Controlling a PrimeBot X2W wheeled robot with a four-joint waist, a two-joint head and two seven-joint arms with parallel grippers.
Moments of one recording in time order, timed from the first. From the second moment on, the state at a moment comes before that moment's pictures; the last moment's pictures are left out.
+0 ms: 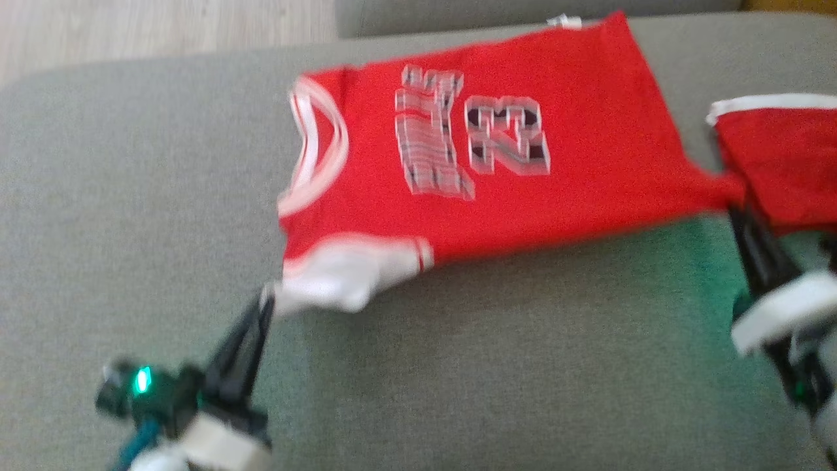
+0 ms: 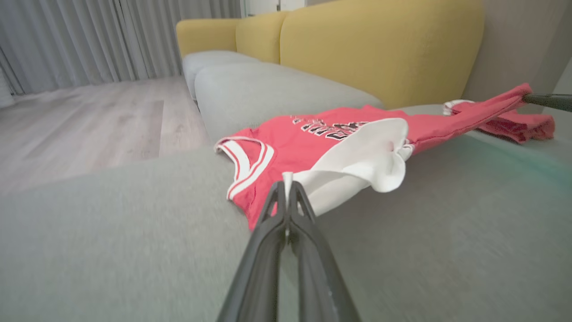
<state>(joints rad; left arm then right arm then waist) -0.11 0.39 -0.44 0.16 -0.34 -0.08 -0.26 -0.37 -0.56 0.48 0.55 0.71 0.12 -0.25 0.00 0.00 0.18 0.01</state>
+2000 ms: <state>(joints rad) -0.16 0.18 -0.41 0.45 -0.37 0.02 -0.25 -0.27 -0.34 0.24 0.61 0.61 0.12 -0.25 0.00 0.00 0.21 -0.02</state>
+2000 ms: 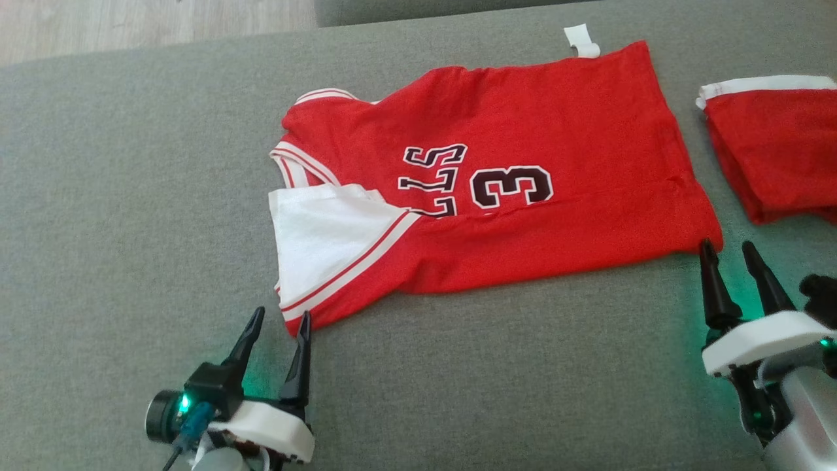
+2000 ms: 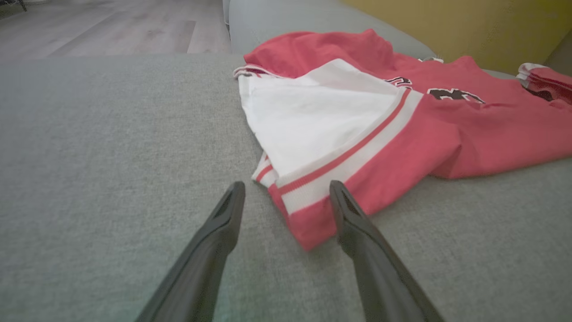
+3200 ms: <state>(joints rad) -0.22 0.18 -0.46 0.56 -0.38 -0.01 -0.21 -0.37 -0.35 0.25 0.84 0.55 0.12 -0.16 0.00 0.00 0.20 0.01</state>
